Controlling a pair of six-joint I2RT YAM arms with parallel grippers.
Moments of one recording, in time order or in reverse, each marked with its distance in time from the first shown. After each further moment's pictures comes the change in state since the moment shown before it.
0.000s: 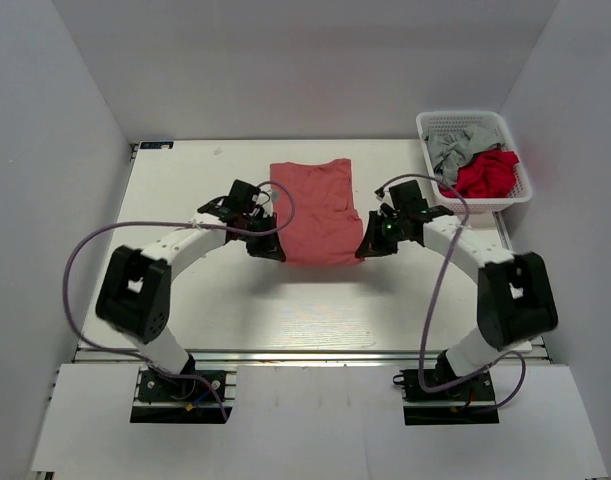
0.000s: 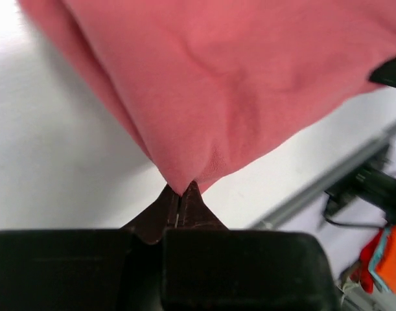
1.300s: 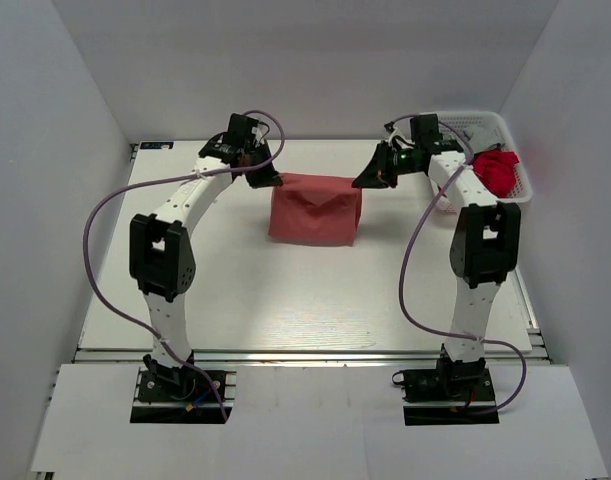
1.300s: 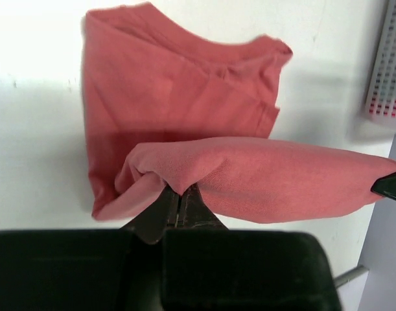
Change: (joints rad) left arm 0.089 0.305 0.697 -0.165 -0.236 -0.187; right arm -0.201 0.444 0.752 -0.201 -0.459 -0.010
